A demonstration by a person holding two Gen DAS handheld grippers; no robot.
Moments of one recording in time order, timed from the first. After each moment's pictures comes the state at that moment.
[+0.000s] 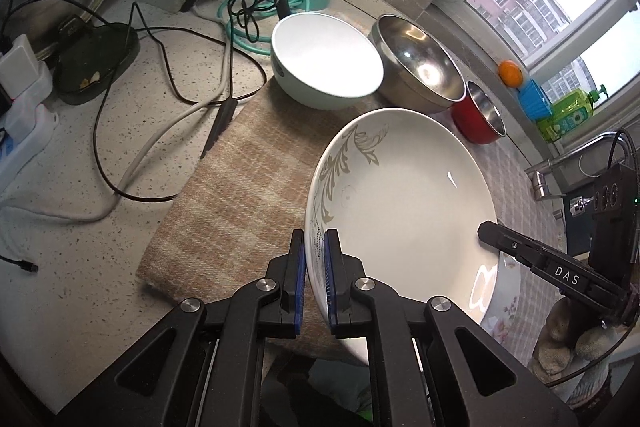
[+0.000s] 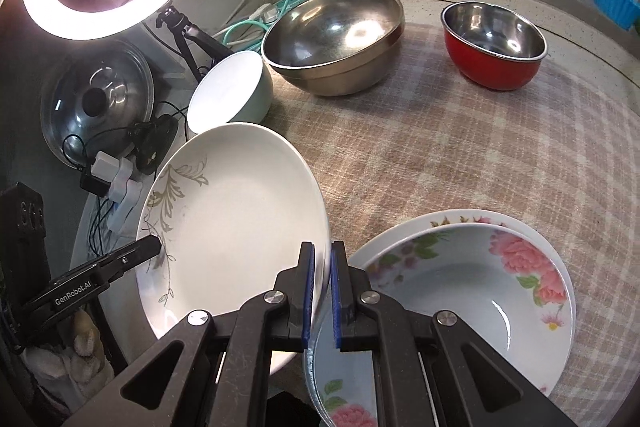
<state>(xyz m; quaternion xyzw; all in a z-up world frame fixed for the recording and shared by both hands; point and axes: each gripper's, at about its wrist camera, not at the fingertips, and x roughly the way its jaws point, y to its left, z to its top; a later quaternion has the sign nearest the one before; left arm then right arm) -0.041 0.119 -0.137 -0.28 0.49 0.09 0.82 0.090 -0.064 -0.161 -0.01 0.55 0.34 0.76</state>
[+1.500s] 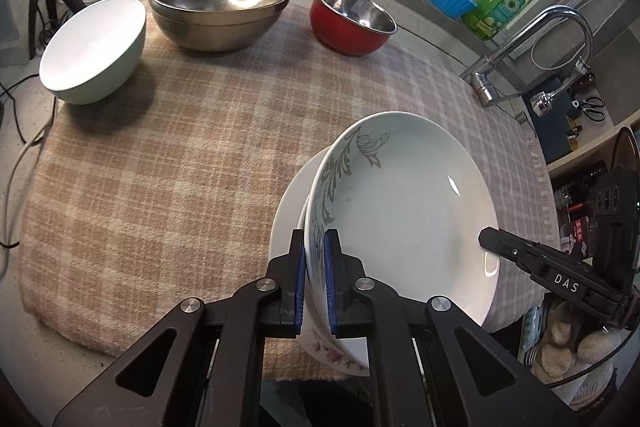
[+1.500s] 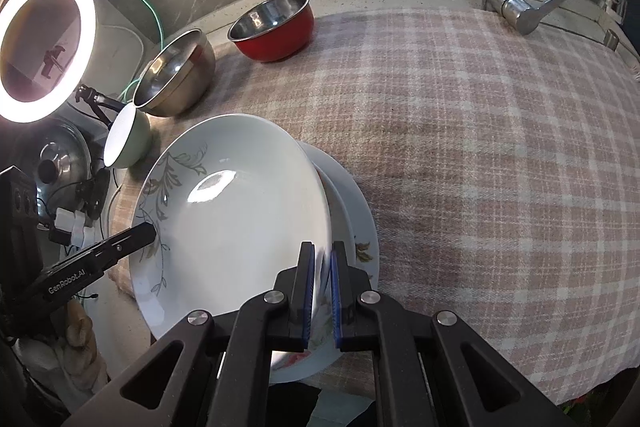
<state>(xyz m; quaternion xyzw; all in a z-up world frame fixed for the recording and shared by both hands) 0.023 -0.016 -0.146 -0.18 0.54 -0.05 0.82 0.075 -0.242 -0.177 0.07 0.56 0.20 0.80</state>
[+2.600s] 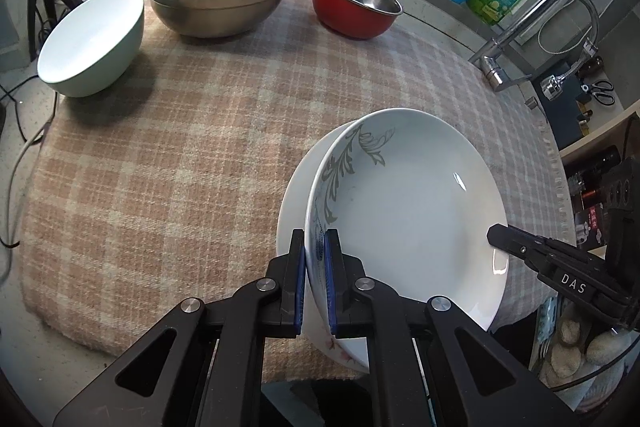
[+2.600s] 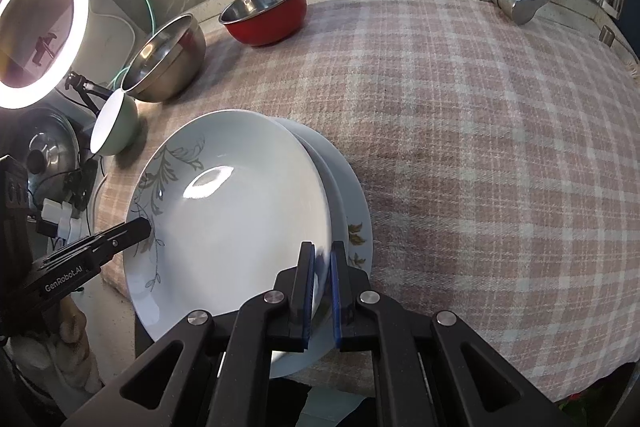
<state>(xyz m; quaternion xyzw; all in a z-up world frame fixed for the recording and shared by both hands) 0.019 -0.023 -0.159 -0.15 0.55 -0.04 0.82 0.070 -0.237 -0.188 0.06 0.57 0.19 0.80</state>
